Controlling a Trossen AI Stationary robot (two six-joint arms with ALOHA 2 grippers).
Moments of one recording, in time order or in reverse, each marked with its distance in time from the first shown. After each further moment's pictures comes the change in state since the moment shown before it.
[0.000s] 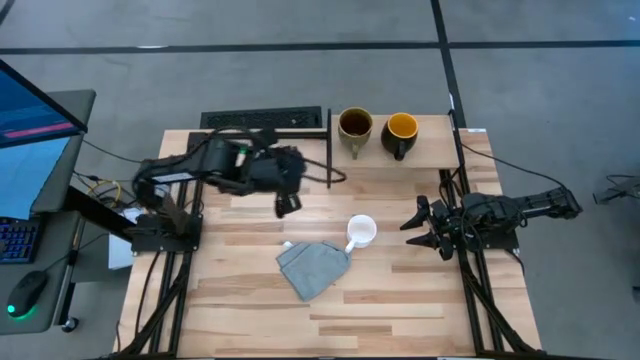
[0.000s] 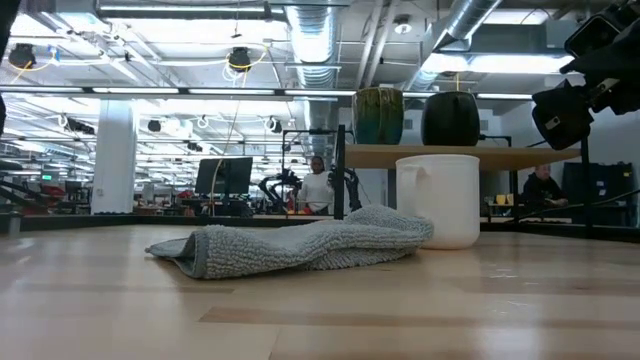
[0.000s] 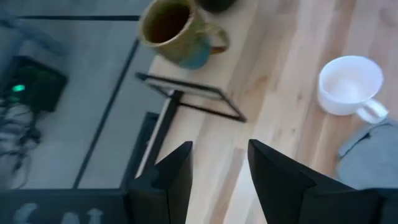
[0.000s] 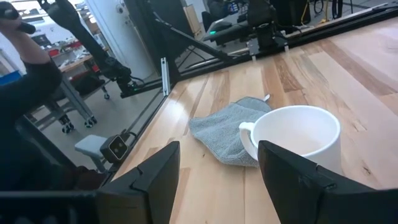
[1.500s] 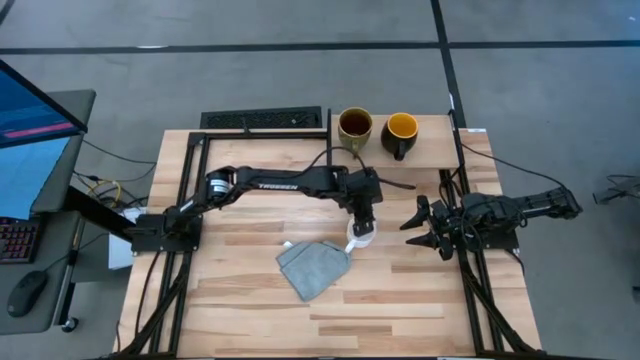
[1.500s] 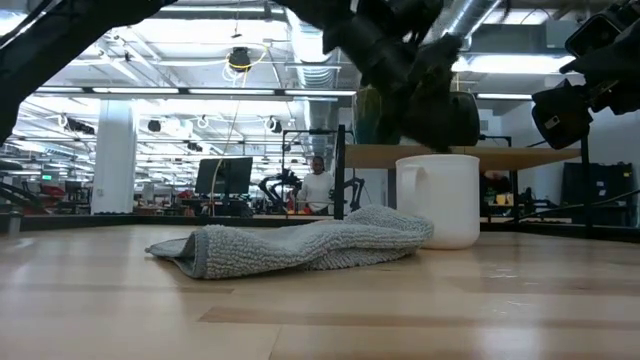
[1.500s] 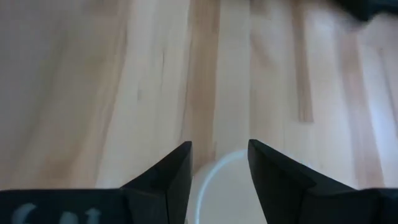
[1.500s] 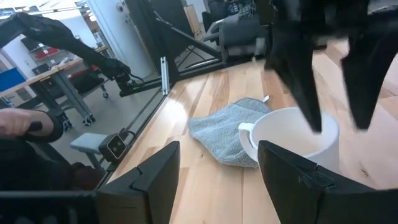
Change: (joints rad) left arm 0.221 0.513 -0.216 0.906 0.783 0.115; right arm 0.000 0.000 0.000 0.000 0.000 -0.017
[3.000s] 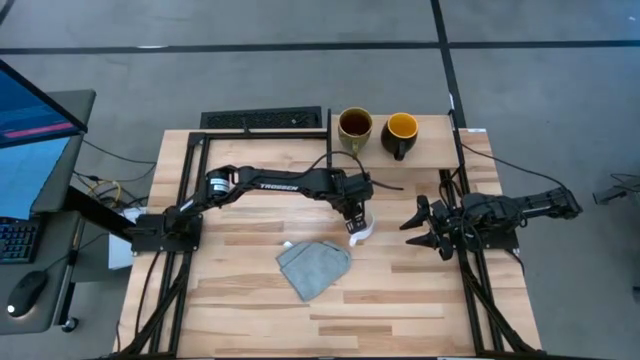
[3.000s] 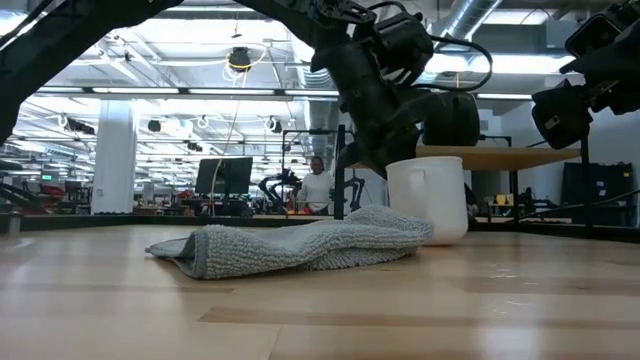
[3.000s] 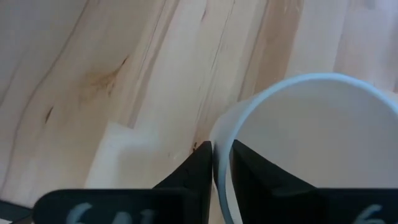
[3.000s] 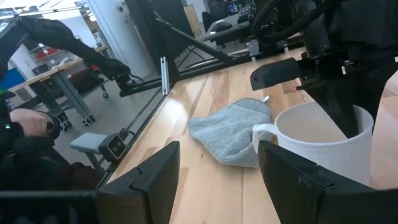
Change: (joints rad) left arm 0.017 0.001 -0.109 -0.075 -0.143 -0.136; right arm 0.000 0.000 0.000 0.000 0.000 0.000
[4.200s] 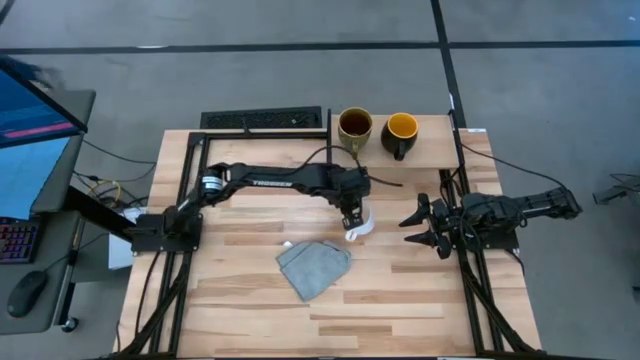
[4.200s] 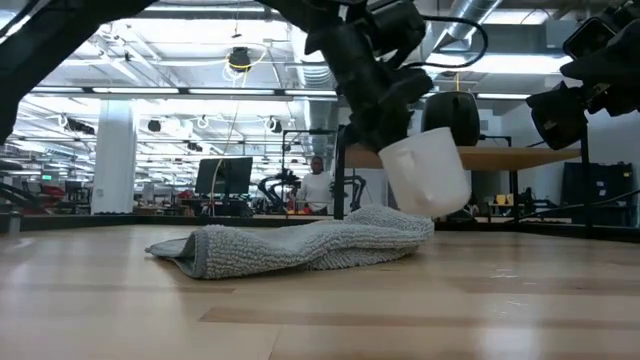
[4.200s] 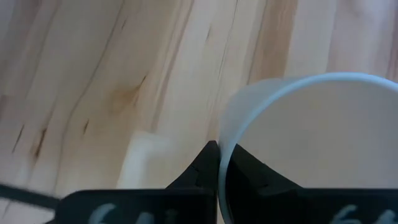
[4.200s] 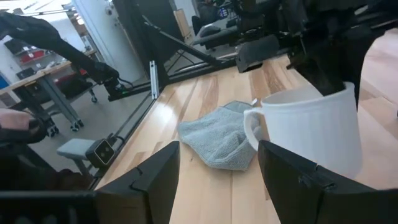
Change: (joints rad) left arm 0.003 -0.061 -0.009 -0.023 -0.035 0.078; right arm 0.000 -0.001 -0.002 0.003 0.049 -0.001
